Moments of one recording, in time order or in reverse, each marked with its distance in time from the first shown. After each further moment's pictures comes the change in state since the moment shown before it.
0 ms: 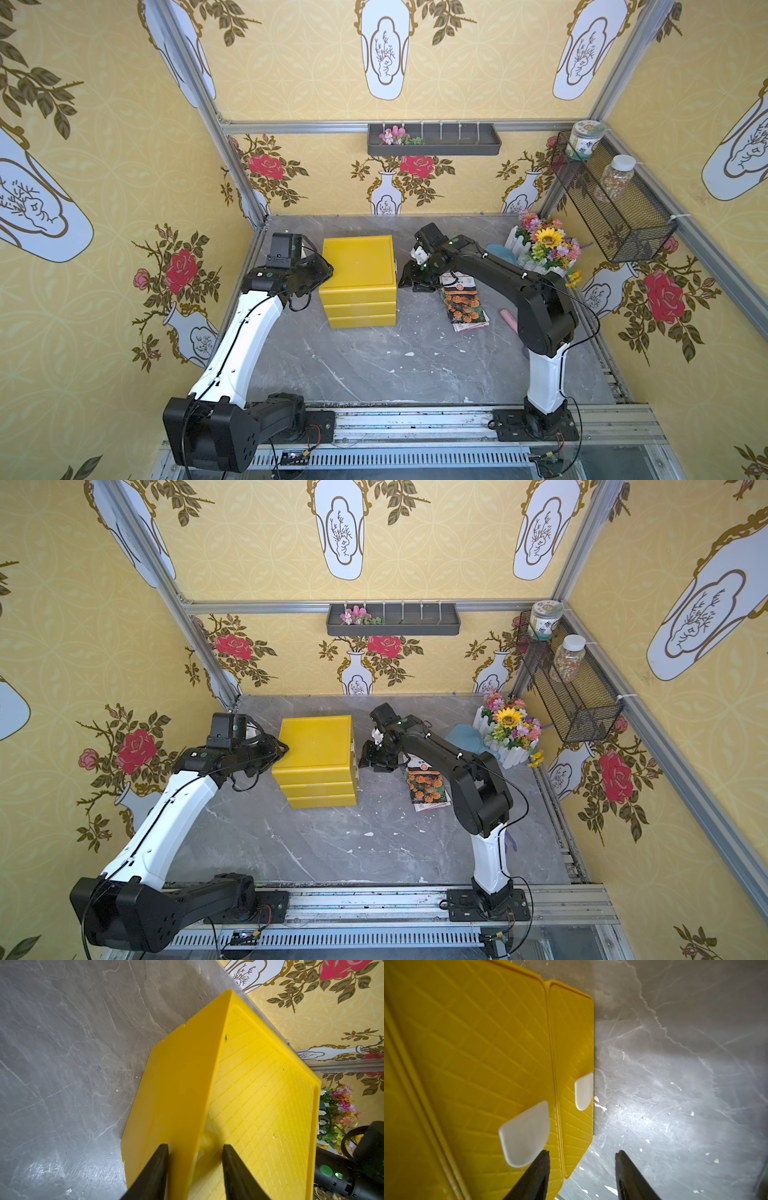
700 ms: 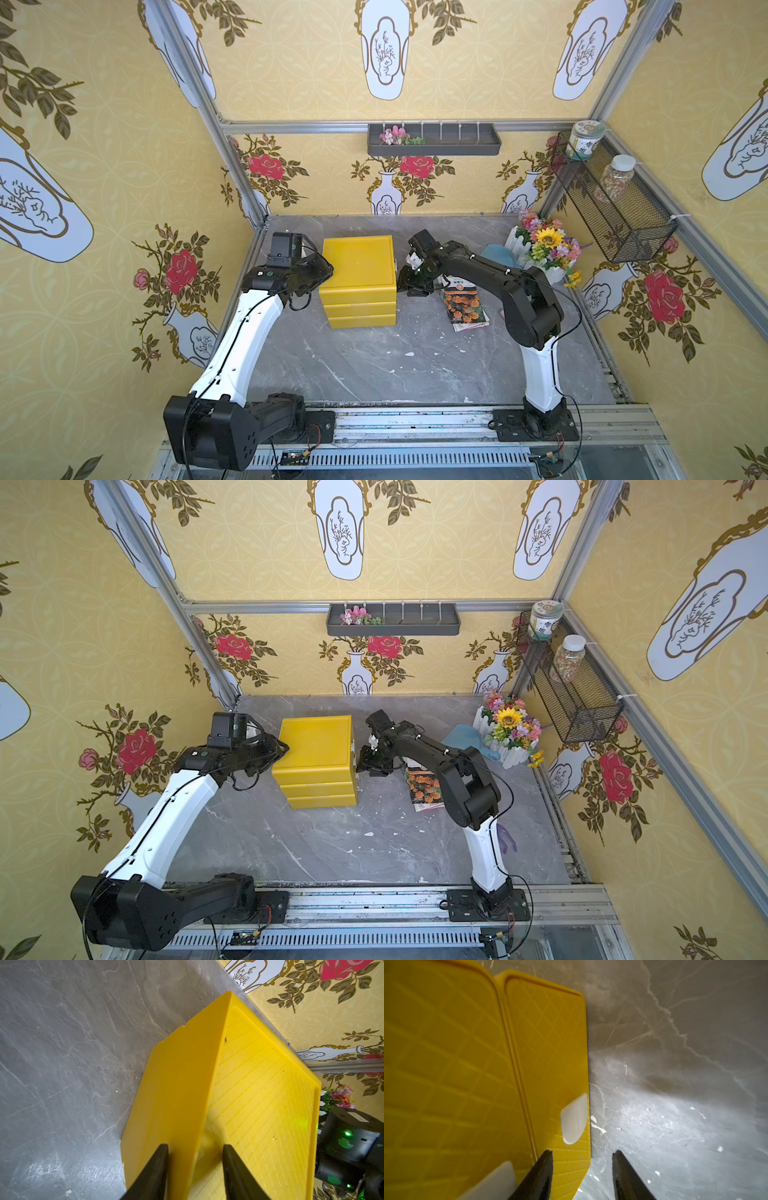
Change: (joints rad) left arm 0.000 0.006 0.005 -0.002 0.000 0.001; right arm 0.023 0.122 0.031 0.084 -0.020 0.035
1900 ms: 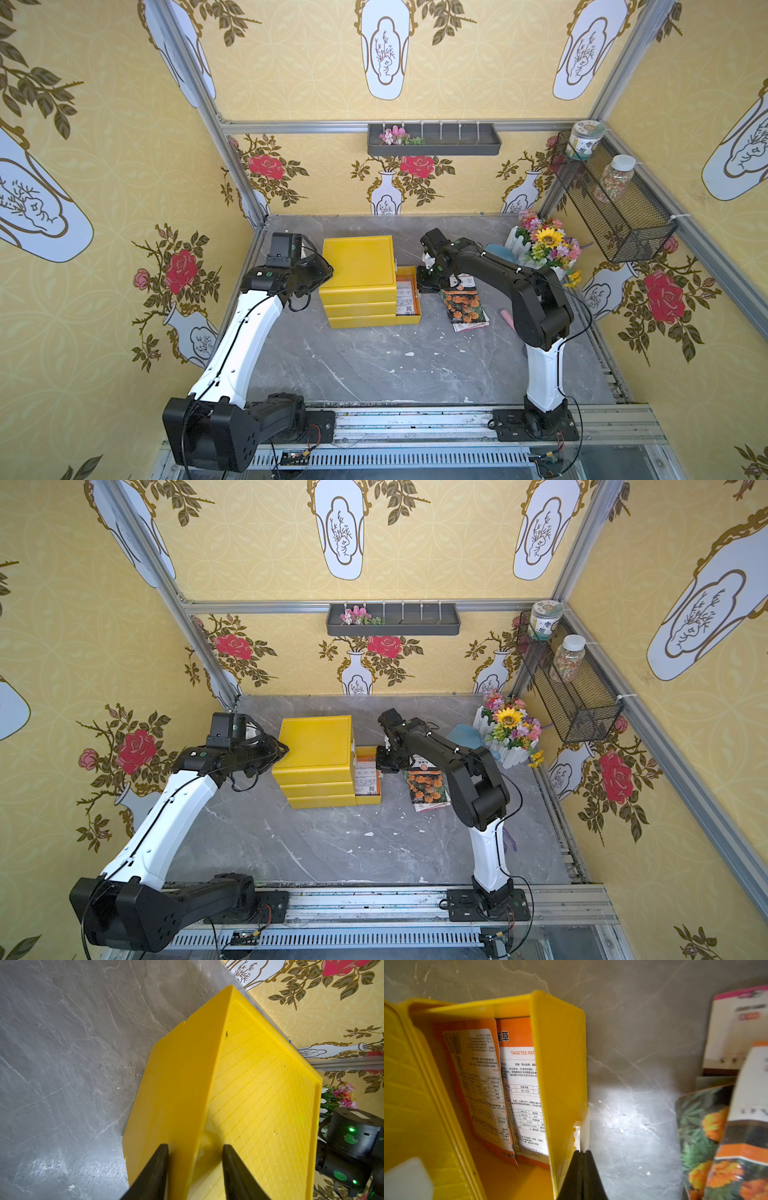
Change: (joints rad) left arm 0.000 -0.006 0.005 -0.021 0.003 0.006; right arm -0.080 -0.067 -0.065 -0.115 0.180 -0.126
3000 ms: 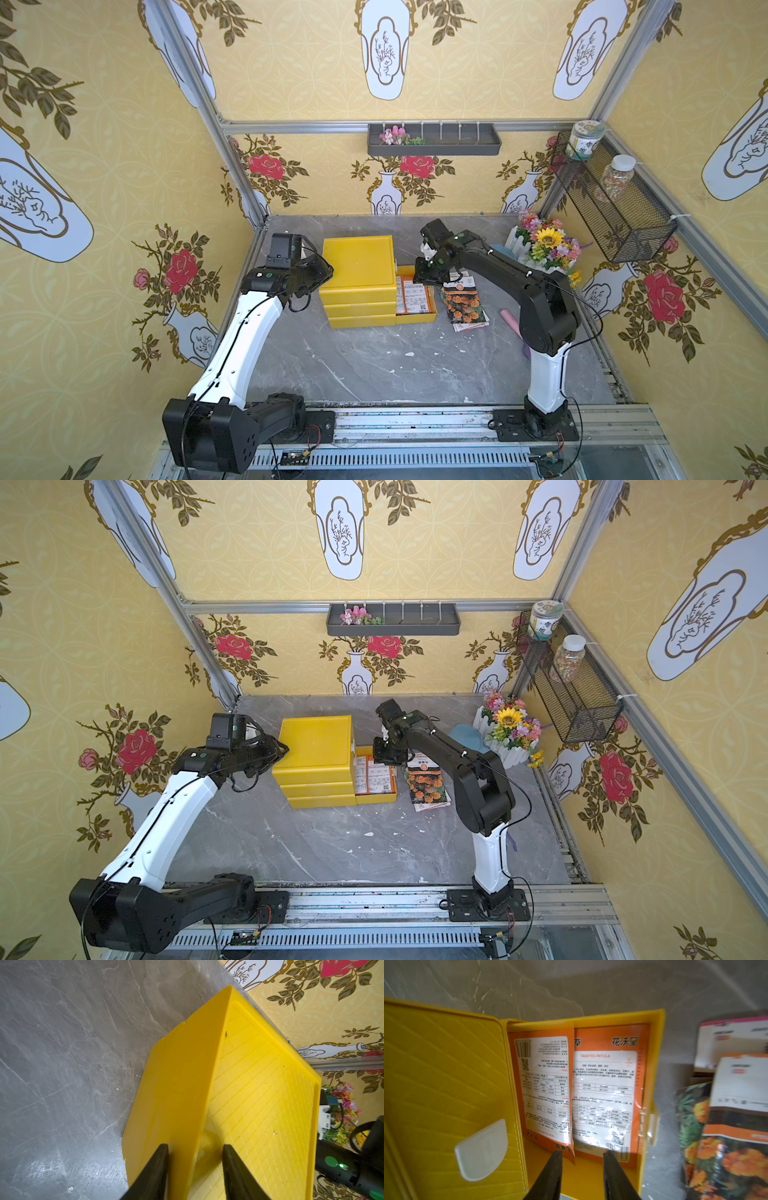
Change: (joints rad) left arm 0.000 -0.007 -0.014 0.016 0.003 0.000; right arm 0.048 -0.022 0.093 -0.032 -0.013 0.022
